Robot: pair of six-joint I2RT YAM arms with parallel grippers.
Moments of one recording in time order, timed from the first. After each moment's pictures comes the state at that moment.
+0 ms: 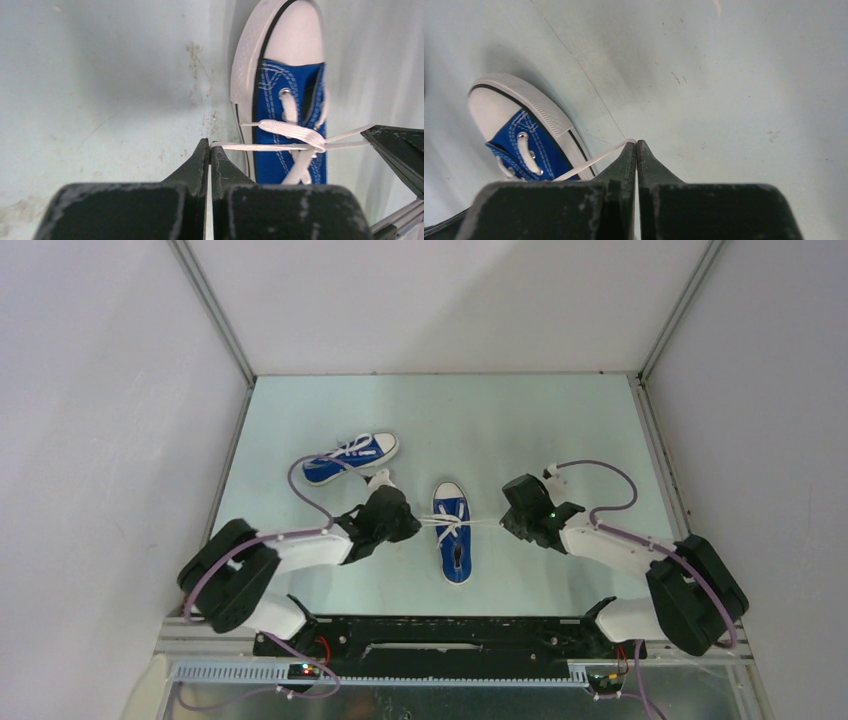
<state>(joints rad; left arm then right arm) -0.73 1.47 0.54 0.17 -0.15 -0.93 0.62 1.36 0.63 -0.27 0.31 1.20</state>
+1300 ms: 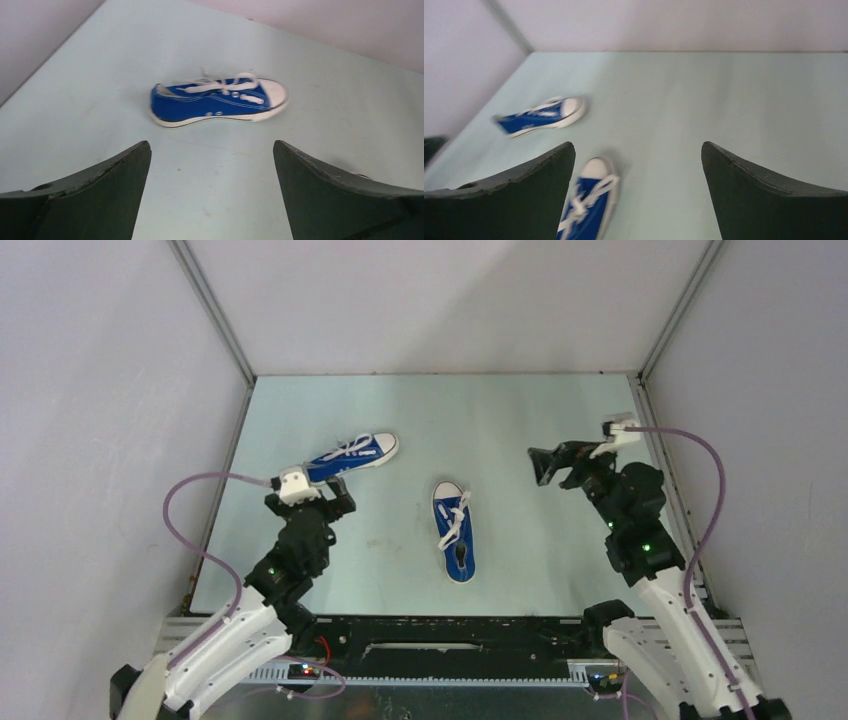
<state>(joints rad) -0.64 0.59 0.44 -0.04 -0.79 -0.36 0.32 0.74 0.72 -0.04 -0.11 0.30</state>
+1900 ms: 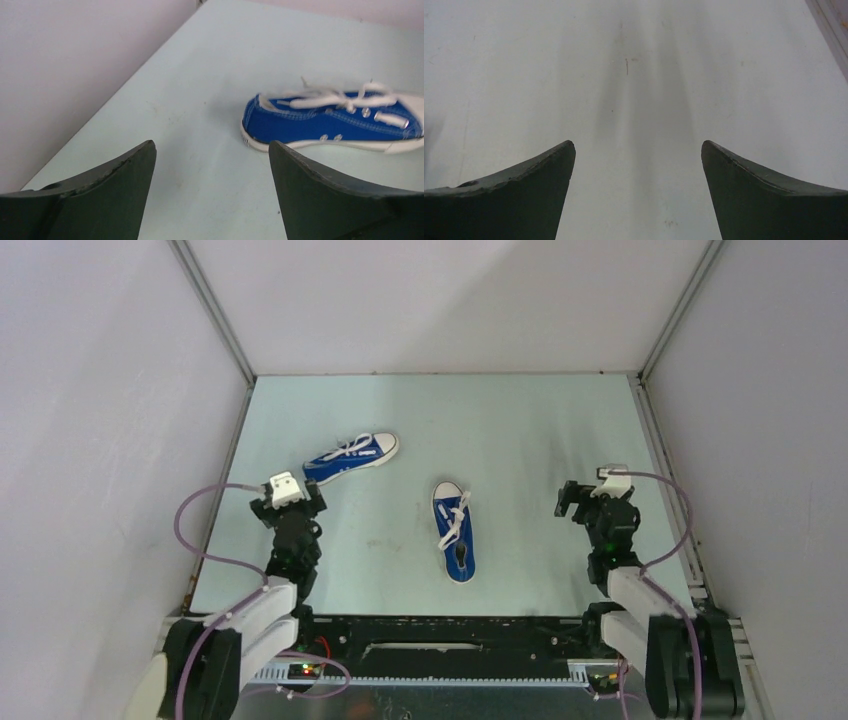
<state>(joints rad) -0.25 0.88 0.09 0.77 -0.69 -0.02 0.01 0.94 0.14 0.54 0.03 0.13</state>
